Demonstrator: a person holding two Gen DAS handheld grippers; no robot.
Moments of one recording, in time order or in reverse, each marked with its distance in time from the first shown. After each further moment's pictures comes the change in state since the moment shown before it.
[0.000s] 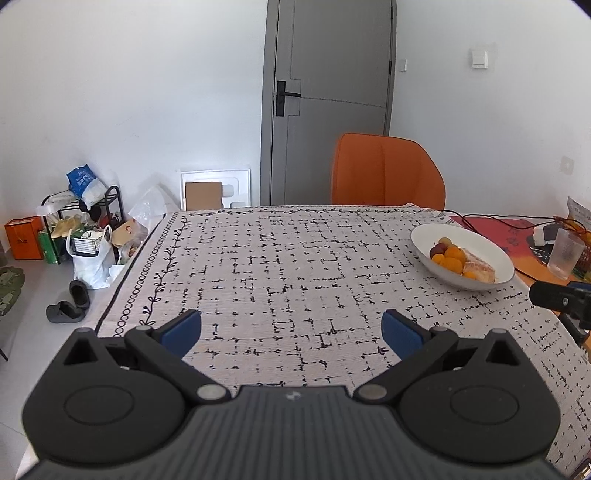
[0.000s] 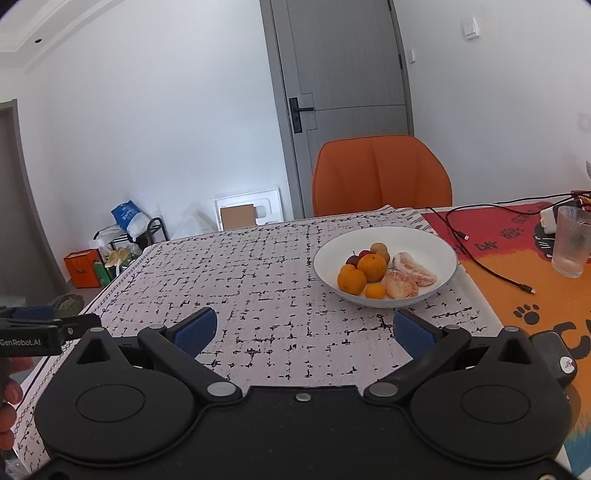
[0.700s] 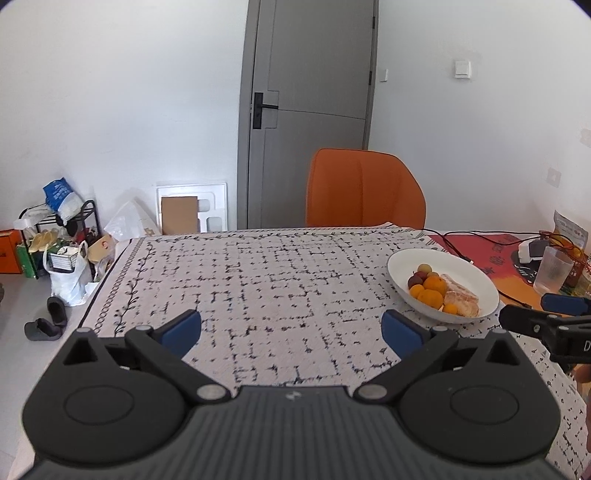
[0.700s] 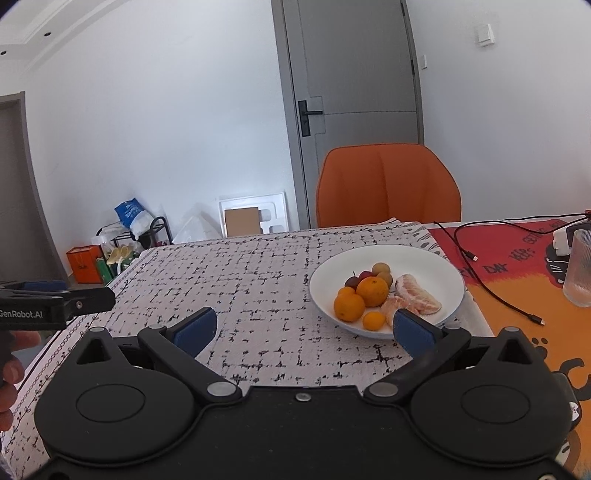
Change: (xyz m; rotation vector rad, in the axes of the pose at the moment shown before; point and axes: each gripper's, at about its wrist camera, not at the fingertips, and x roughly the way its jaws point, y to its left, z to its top) left arm 0.028 -0.021 0.032 0.008 -0.031 -0.066; right arm 0.027 -0.014 0.022 -0.042 -0.004 0.024
